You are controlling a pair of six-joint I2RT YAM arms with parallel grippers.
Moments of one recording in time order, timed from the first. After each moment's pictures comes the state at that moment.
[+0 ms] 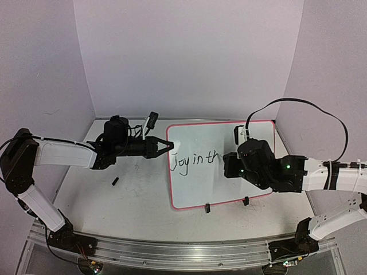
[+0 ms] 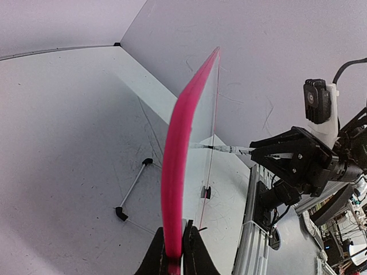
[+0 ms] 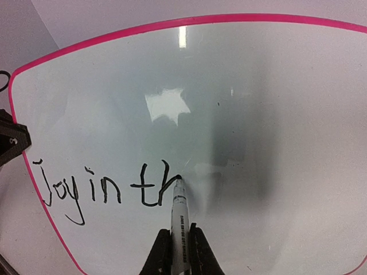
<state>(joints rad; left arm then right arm) -0.69 1.56 0.87 0.48 0.59 -0.50 1.06 1.23 0.86 -0.22 0.60 0.61</state>
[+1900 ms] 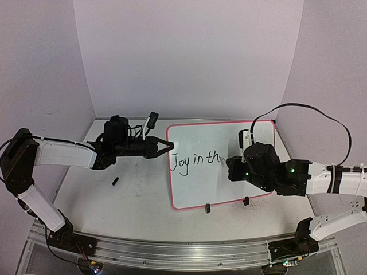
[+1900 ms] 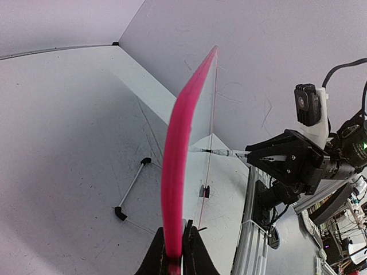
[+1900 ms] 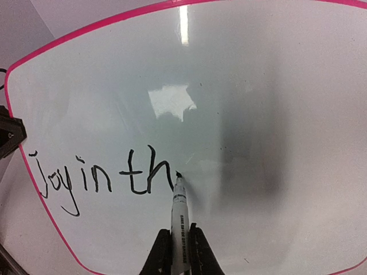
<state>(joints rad) -0.69 1.56 0.87 0.48 0.60 -0.50 1.04 1.17 0.79 -0.20 0.55 0.63</state>
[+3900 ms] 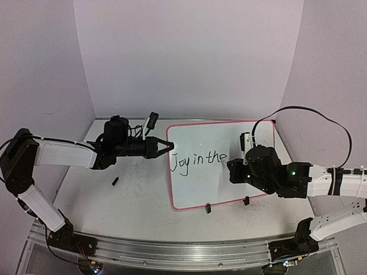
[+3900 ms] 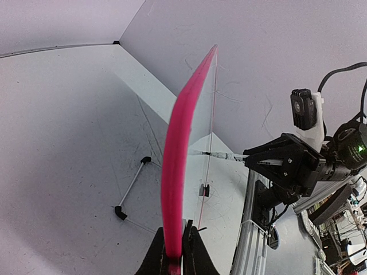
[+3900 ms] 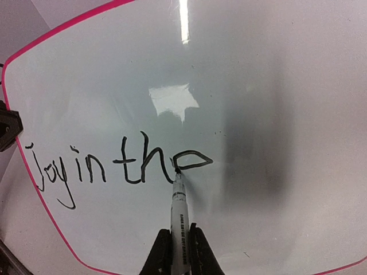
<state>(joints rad) -0.69 1.56 0.87 0.48 0.60 -0.50 1.03 1.15 0.74 -0.18 0.53 0.65</state>
